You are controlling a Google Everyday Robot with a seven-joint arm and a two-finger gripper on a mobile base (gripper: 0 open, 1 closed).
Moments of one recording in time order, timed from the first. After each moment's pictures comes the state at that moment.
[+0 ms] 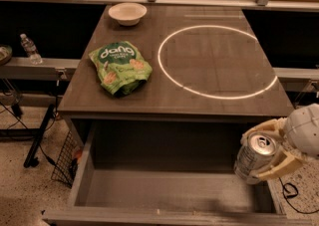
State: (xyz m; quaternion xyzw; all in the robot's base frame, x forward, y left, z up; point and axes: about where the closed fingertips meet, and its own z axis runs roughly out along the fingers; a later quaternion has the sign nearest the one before) arm 0.372 -0.208 0.816 -0.66 0.65 0.24 0.30
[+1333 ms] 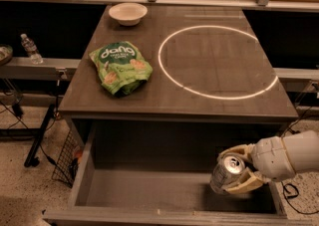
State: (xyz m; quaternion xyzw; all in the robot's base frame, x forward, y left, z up) arm 0.388 -0.182 0.703 -0.63 0.64 0.27 0.34
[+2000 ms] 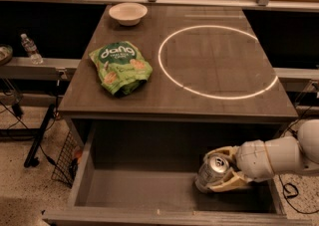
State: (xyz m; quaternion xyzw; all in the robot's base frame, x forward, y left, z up) arm 0.402 -0.152 0.674 -0.61 0.63 0.30 0.37
